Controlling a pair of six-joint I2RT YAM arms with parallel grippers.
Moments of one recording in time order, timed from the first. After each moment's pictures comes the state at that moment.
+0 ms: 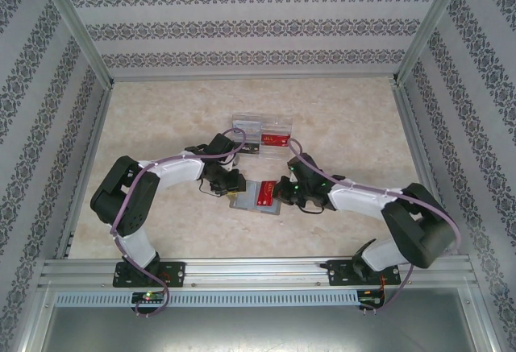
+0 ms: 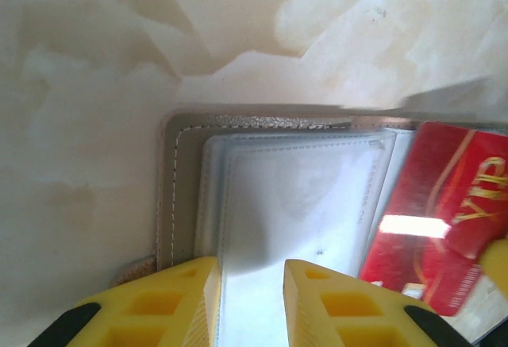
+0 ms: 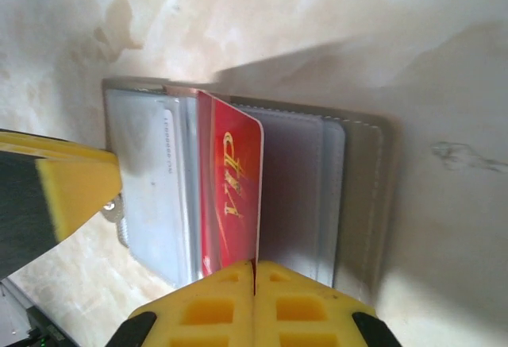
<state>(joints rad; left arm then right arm) -0.54 1.74 0.98 -0.48 0.40 -0.63 0.63 1.42 0.59 -0.09 -0.33 0.96</state>
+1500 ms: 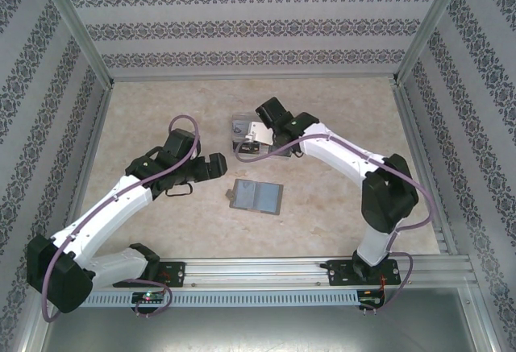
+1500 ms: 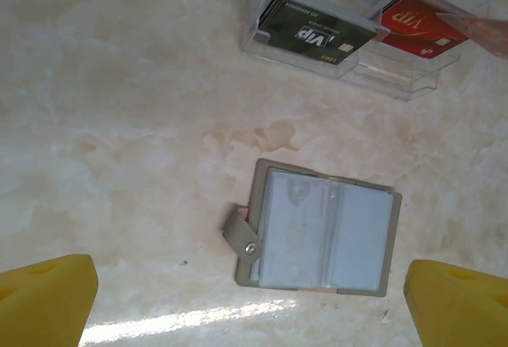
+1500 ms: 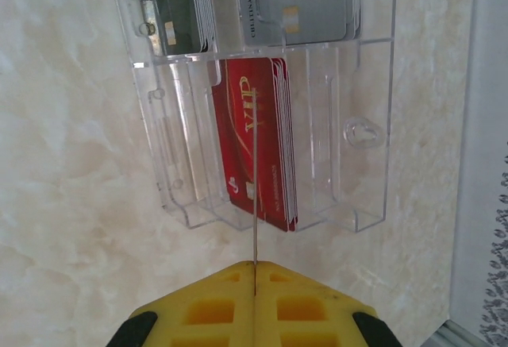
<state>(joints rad) -0.50 1.13 0.93 -0.73 0.03 -0.69 0.66 1.78 1.46 -0.76 0.30 -0.79</state>
